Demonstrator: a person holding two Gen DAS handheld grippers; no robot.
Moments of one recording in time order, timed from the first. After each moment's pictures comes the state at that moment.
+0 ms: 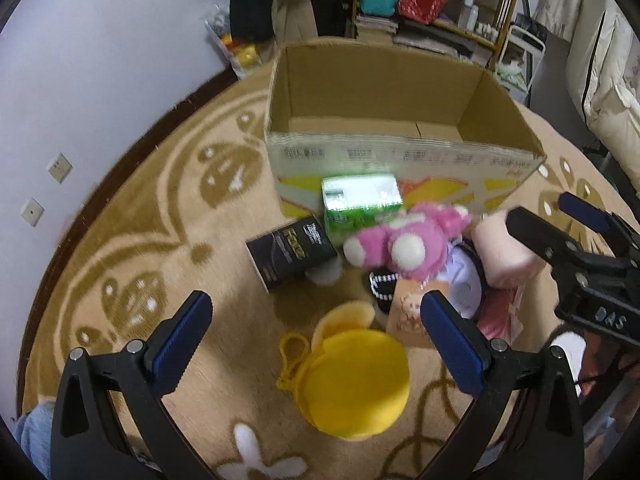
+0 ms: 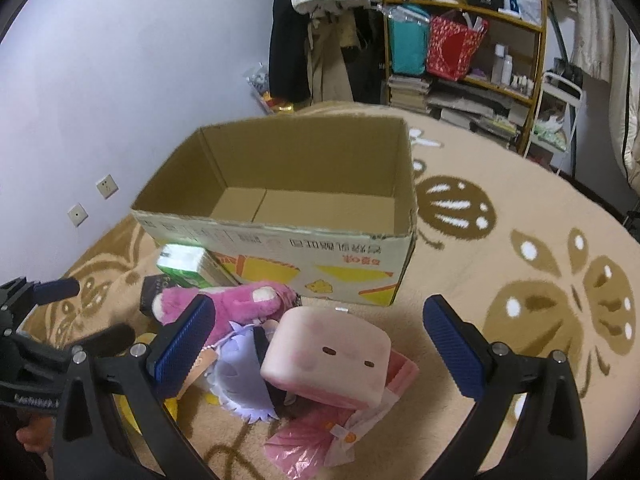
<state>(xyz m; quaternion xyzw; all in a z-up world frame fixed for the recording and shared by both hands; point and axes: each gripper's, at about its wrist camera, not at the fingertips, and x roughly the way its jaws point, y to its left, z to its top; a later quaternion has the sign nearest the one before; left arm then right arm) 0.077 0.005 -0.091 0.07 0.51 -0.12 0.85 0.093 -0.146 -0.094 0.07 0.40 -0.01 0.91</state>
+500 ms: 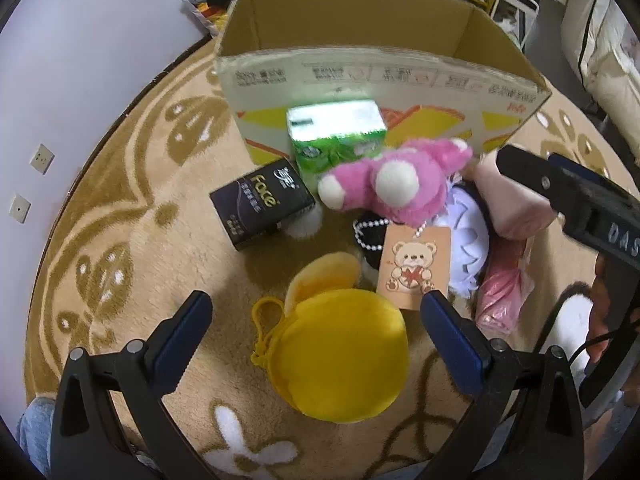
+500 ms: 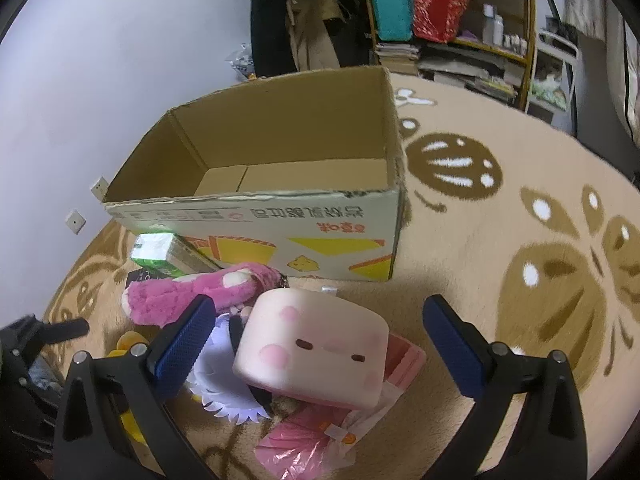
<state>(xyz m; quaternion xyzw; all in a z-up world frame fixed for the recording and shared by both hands) 0.072 -0.011 -0.126 0.10 0.57 -0.14 0.81 0.102 -0.166 -0.122 0.12 0.44 -0.02 0.89</state>
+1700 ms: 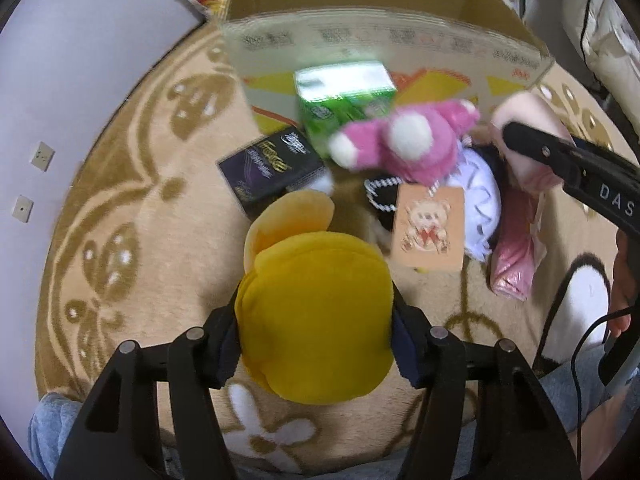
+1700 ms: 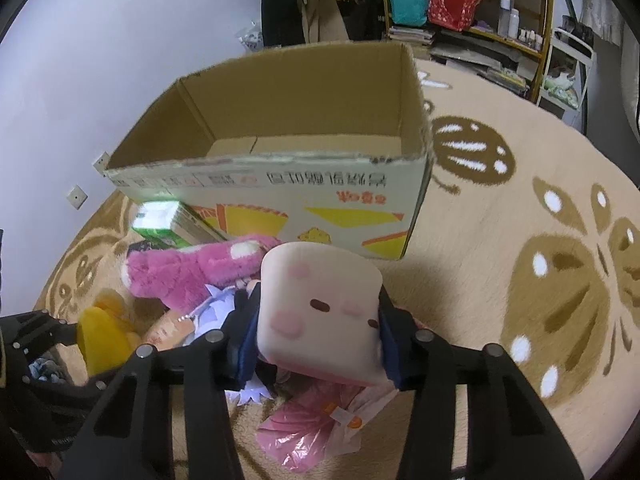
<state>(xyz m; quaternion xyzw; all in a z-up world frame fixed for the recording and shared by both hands) 0.068 0.014 -0.113 0.12 0.59 -0.13 0.79 0.101 -0.155 -0.124 0.10 0.46 0.00 0.88</state>
